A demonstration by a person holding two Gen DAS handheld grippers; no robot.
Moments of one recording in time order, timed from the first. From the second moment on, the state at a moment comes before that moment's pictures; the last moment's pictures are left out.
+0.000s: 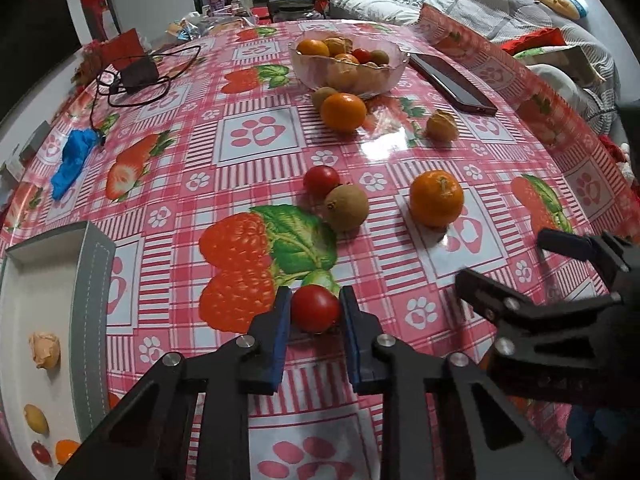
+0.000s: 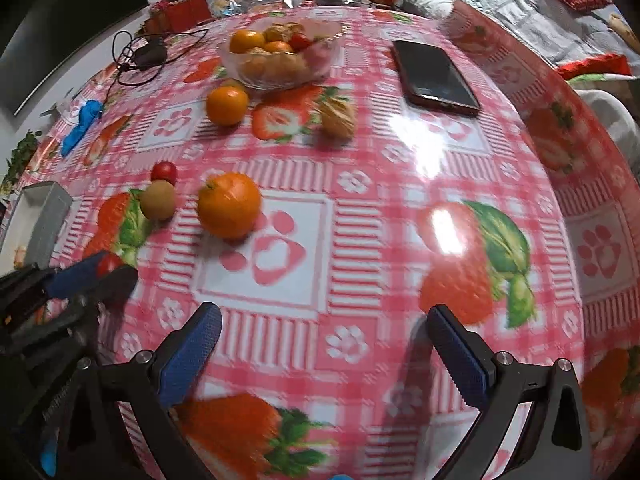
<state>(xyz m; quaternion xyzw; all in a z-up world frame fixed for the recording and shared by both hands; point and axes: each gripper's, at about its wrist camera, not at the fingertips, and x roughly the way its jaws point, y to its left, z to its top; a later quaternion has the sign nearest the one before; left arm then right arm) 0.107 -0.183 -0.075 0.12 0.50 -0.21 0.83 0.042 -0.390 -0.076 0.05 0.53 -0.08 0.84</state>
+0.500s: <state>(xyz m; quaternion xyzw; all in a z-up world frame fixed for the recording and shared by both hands) 0.111 -0.169 -0.075 0.11 0.49 -0.21 0.84 0.098 -0.351 -0.070 0.02 0.50 -0.04 0.87</state>
